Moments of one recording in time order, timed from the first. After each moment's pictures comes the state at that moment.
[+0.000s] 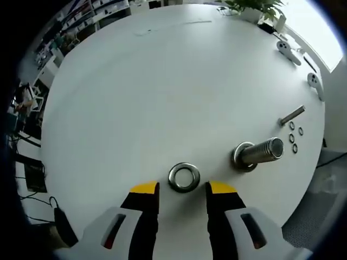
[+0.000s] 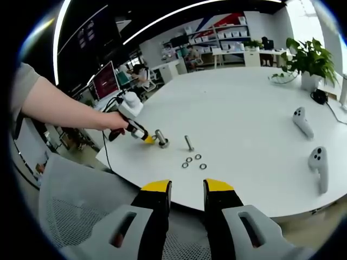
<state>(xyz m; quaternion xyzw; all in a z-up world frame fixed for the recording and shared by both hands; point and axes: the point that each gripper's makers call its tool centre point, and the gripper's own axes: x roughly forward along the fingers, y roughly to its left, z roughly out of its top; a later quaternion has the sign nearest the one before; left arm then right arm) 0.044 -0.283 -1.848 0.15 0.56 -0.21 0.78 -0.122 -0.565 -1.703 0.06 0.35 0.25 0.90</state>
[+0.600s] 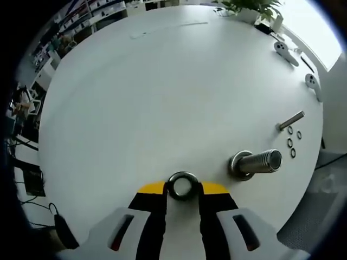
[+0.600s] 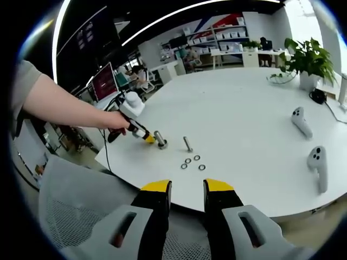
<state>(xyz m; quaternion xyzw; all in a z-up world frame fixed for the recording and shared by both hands) 0.053 -0.289 -1.849 0.16 0.57 -0.23 0.78 -0.120 -0.568 -1.702 0.06 0.35 0.24 0.90</state>
